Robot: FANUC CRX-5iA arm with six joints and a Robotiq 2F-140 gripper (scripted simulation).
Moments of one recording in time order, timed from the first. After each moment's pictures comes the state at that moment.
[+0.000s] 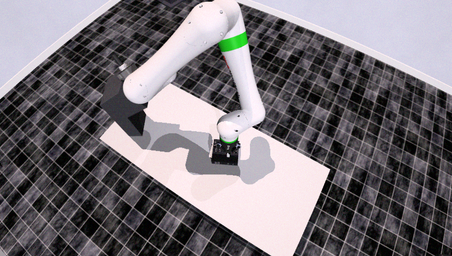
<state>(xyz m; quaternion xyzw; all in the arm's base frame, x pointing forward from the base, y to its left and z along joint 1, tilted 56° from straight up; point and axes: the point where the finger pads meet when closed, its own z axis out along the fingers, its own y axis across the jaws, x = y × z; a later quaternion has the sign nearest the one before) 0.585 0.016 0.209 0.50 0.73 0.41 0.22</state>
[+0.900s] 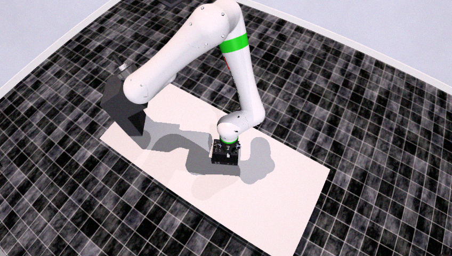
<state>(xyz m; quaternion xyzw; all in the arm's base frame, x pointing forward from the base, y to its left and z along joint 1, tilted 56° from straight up) 0.589 0.019 0.206 0.50 0.73 0.41 0.22</state>
